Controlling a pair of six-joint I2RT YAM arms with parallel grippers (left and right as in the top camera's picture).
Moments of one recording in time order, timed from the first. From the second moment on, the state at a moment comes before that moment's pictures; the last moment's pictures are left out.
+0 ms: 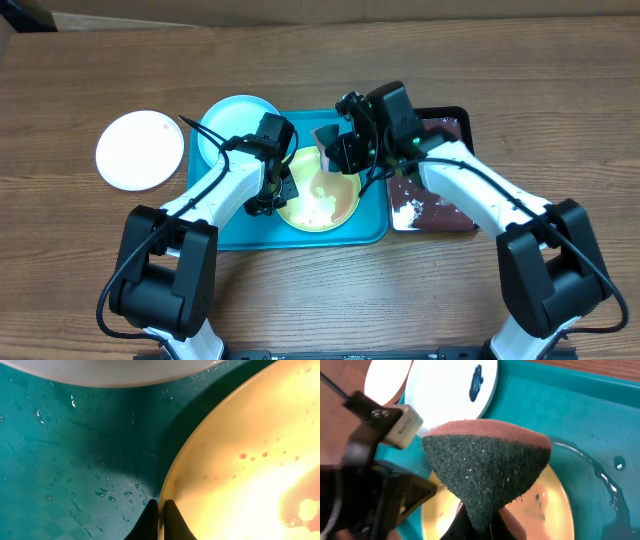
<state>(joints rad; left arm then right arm) -0.32 1.84 1.14 -0.79 -0.03 -0.68 0.48 1.86 1.24 -0.26 -0.49 0.20</state>
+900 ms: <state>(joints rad) -0.32 1.84 1.14 -0.79 -0.03 -0.68 0.56 1.97 1.10 0.10 -0.26 0.23</state>
